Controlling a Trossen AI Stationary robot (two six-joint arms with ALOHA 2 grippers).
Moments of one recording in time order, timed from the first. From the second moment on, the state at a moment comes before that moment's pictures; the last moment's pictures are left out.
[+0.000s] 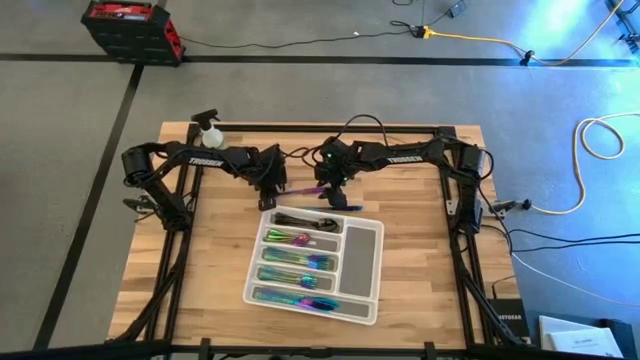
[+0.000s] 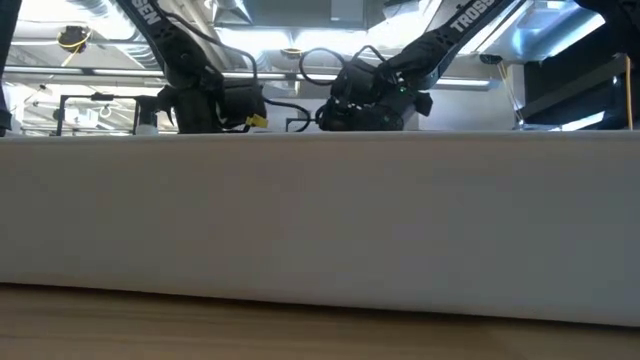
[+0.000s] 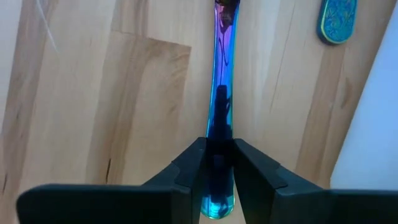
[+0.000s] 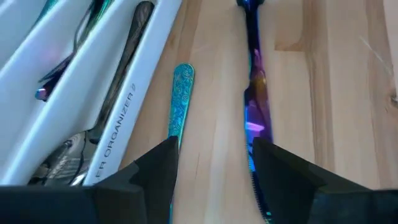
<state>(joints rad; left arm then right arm) 0.46 1.64 0.84 -0.45 0.13 0.25 -0.35 1.95 1.27 -0.31 -0.44 -0.30</state>
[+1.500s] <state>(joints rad) 0.49 1.64 0.84 -0.46 0.25 0.24 -0.23 2.00 1.26 -0.08 -0.22 -0.53</state>
